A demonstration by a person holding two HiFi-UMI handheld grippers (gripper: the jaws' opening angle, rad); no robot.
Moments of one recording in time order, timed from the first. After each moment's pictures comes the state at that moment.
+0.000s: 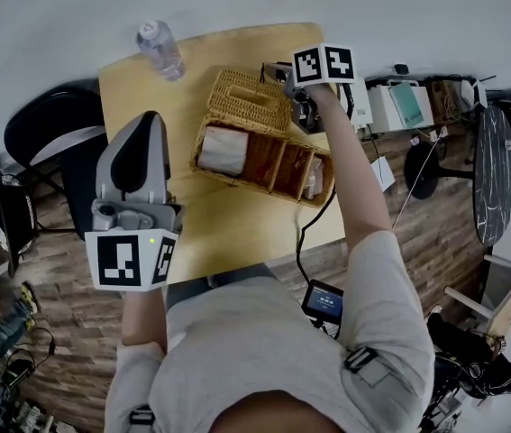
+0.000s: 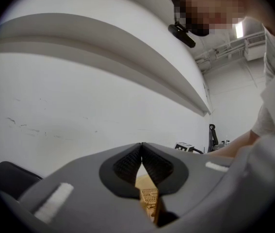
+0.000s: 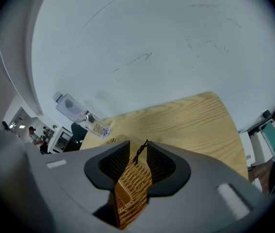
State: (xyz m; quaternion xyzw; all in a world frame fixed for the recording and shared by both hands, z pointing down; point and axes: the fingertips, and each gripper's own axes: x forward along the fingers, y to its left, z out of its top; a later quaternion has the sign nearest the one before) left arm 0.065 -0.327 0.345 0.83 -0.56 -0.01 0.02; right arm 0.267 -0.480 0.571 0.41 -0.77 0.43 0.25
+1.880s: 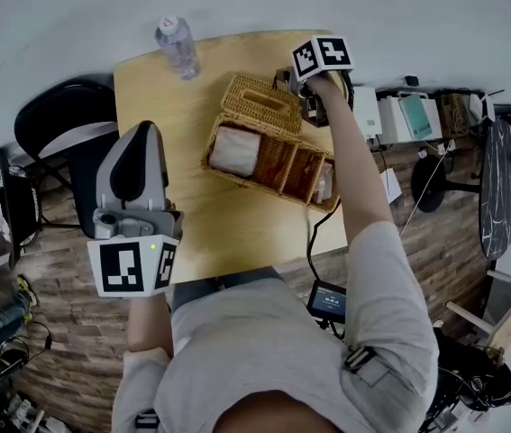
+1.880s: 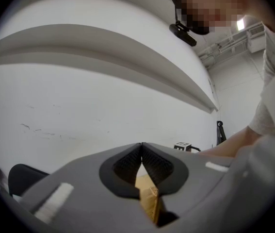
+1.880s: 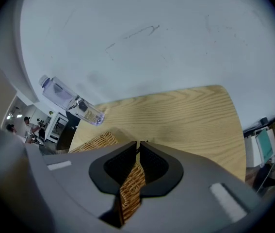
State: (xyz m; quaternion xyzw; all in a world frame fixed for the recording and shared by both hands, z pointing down) left arm 0.035 -0.306 0.349 0.80 -0.60 0.00 0.01; right arm 0.258 -0.484 0.601 0.38 -0.74 0.44 0.35
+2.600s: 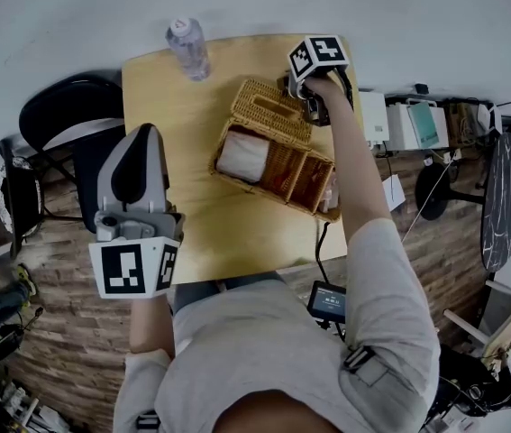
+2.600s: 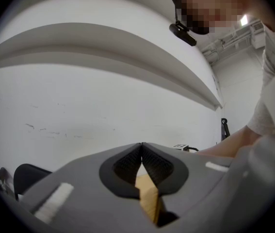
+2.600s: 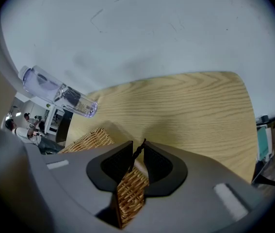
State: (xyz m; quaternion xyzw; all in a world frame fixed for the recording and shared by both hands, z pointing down) left arm 0.021 -0.315 0.357 0.79 -0.61 0.01 0.02; right arm 0.244 -0.482 0.637 0.34 -0.70 0.47 0.41
